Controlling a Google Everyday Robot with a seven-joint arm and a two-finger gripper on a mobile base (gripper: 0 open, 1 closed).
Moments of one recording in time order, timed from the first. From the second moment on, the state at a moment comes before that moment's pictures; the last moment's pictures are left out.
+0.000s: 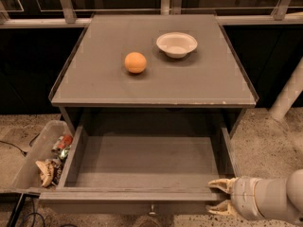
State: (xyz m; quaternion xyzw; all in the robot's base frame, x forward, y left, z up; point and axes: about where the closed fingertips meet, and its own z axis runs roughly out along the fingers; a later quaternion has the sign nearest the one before) arm 0.354 -0.196 0.636 -0.65 0.69 0.06 0.31
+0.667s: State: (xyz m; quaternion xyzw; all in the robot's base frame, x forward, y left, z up) arm 0.354 -0.196 0.636 -0.65 0.69 0.06 0.31
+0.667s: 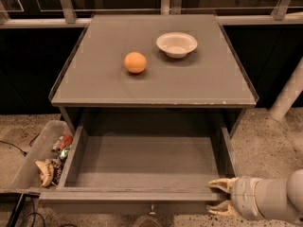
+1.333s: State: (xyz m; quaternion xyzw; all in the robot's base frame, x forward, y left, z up) arm 0.354 -0.196 0.636 -0.65 0.69 0.06 0.31
